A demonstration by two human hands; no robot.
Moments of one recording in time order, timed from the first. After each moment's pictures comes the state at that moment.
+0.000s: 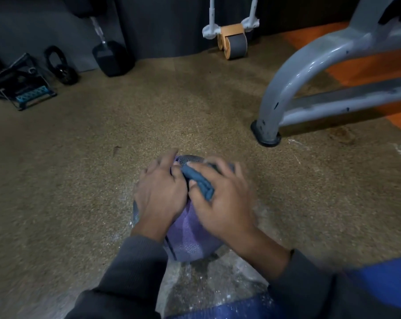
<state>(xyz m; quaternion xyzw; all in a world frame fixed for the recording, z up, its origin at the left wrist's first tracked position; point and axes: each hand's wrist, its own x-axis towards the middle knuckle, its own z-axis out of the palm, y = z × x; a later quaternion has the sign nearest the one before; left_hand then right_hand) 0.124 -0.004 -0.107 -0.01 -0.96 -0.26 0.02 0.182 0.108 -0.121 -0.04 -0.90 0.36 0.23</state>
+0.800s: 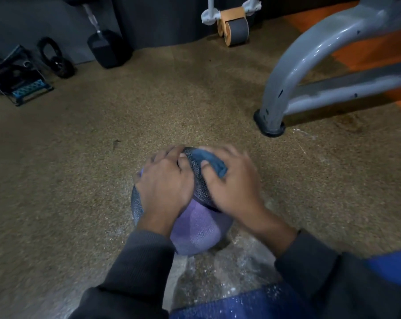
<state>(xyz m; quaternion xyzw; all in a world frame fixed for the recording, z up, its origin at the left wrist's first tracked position) 0.117 0.004 -0.111 -0.05 -0.97 -0.23 0.05 0.159 0.125 -0.131 -0.09 -0.88 0.43 0.20</state>
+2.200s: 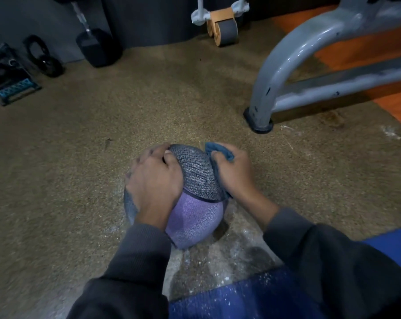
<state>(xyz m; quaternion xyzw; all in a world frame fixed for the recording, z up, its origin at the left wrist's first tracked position) 0.128 -0.002 -0.106 0.01 -0.96 -0.26 0.06 0.144 0.143 -0.153 -0.23 -0.77 0.58 0.15</state>
